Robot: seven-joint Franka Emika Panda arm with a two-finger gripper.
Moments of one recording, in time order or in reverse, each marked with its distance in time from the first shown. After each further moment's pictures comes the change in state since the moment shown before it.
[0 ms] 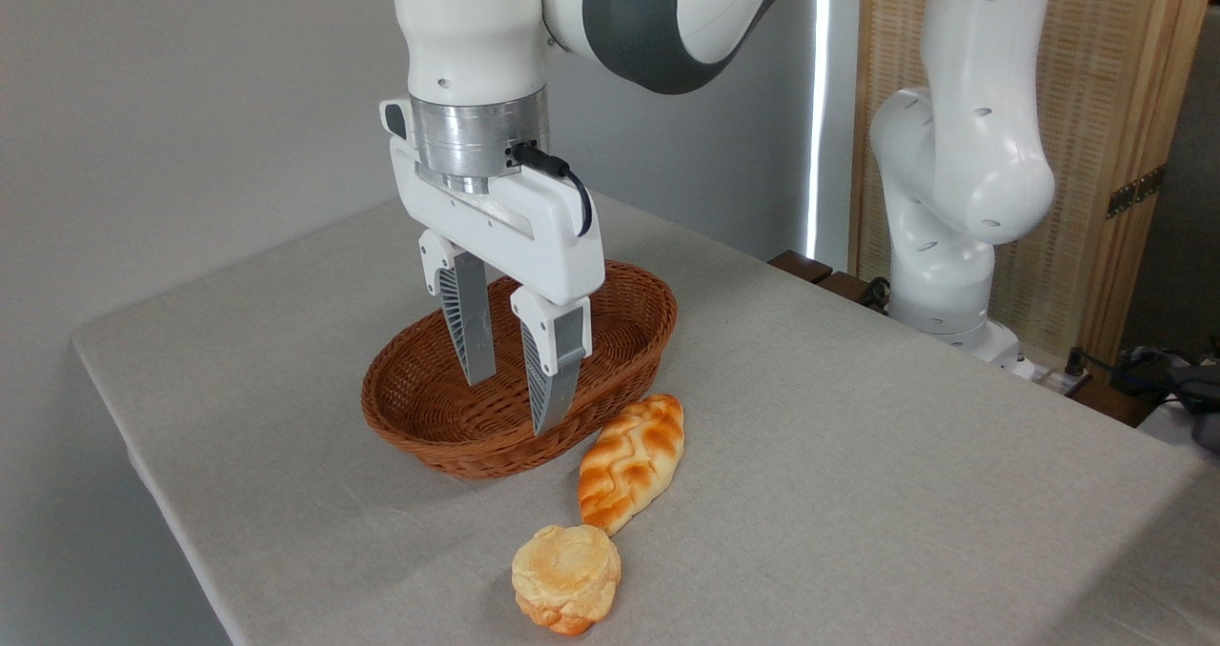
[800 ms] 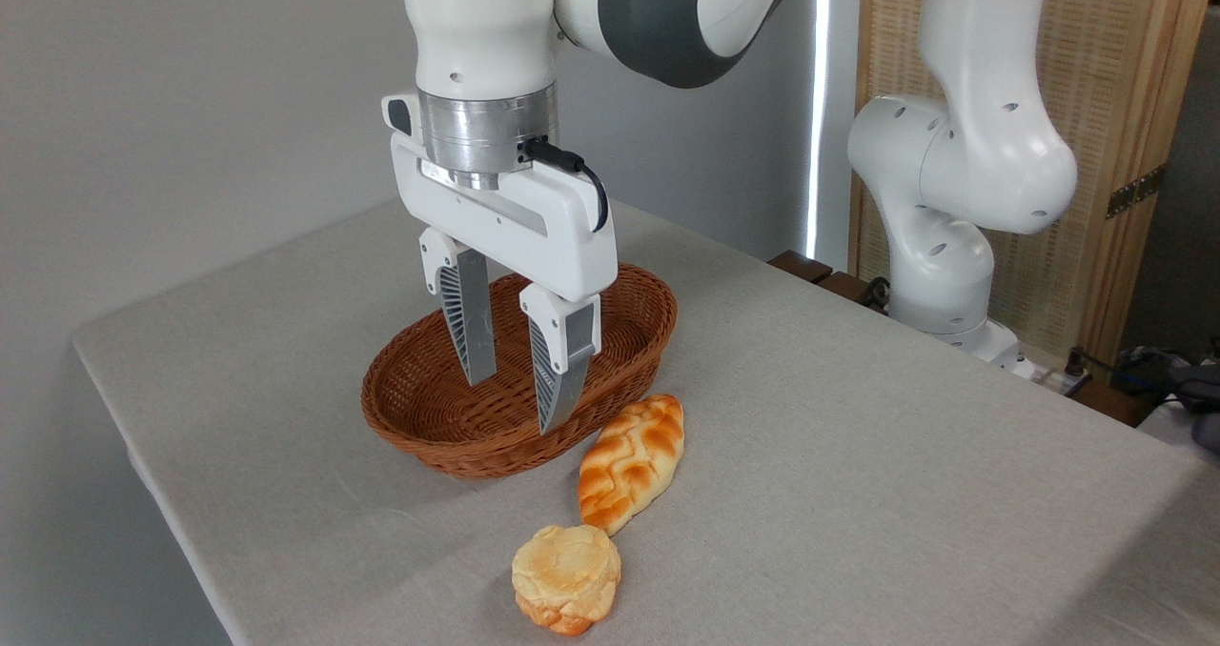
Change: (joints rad) arm 0.424 0.000 -0.393 0.000 -0.048 0.000 0.002
